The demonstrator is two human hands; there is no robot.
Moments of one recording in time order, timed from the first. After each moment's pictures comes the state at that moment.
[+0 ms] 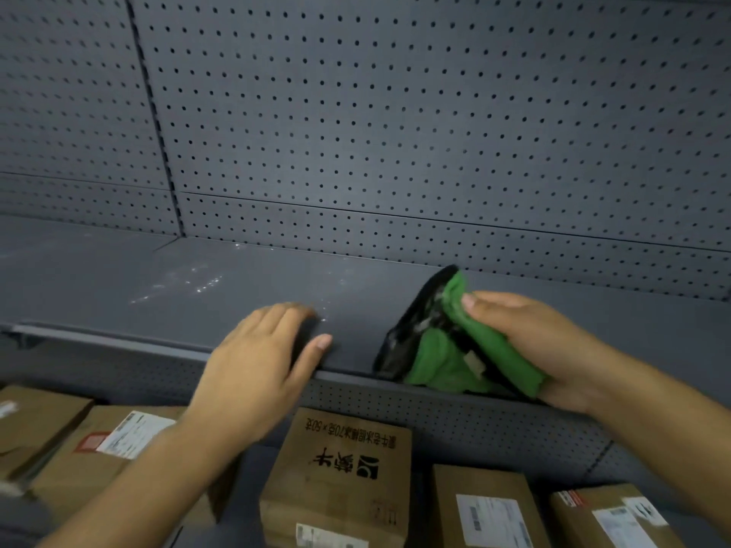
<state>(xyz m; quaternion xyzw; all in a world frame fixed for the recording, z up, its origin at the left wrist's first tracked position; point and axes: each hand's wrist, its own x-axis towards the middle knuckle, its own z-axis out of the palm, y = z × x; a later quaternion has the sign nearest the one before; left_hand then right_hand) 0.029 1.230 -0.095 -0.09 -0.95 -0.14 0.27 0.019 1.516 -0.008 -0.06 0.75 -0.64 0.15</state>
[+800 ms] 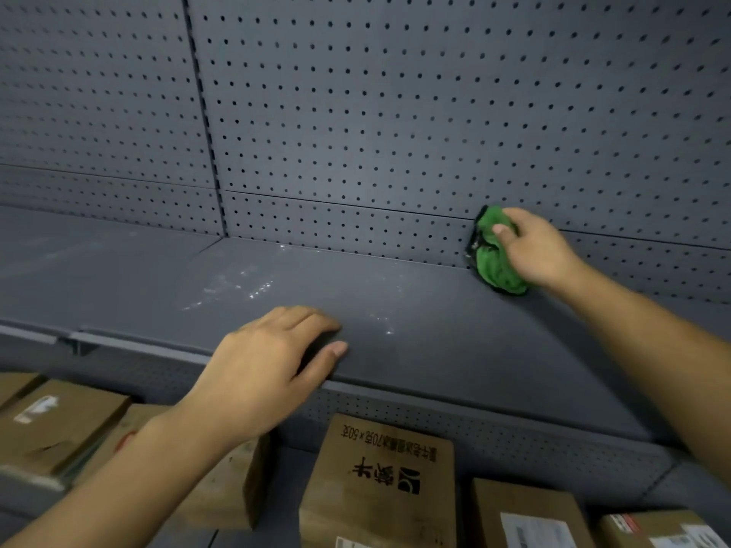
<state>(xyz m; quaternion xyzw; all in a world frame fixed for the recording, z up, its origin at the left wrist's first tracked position) 0.017 1.163 -0.086 -0.14 -0.96 -0.12 0.23 -0.159 1.479 -0.011 -0.08 0.93 -0.32 -0.17</state>
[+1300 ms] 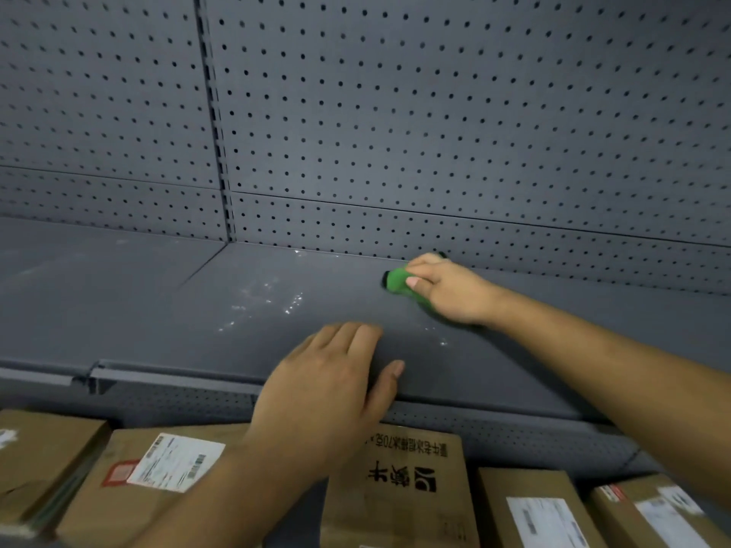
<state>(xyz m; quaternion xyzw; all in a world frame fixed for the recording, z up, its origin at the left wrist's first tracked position) 0.005 1.143 -0.098 -0.17 -0.93 -0.12 0.30 -0.145 1.339 -0.052 -0.21 0.96 -0.19 0.01</state>
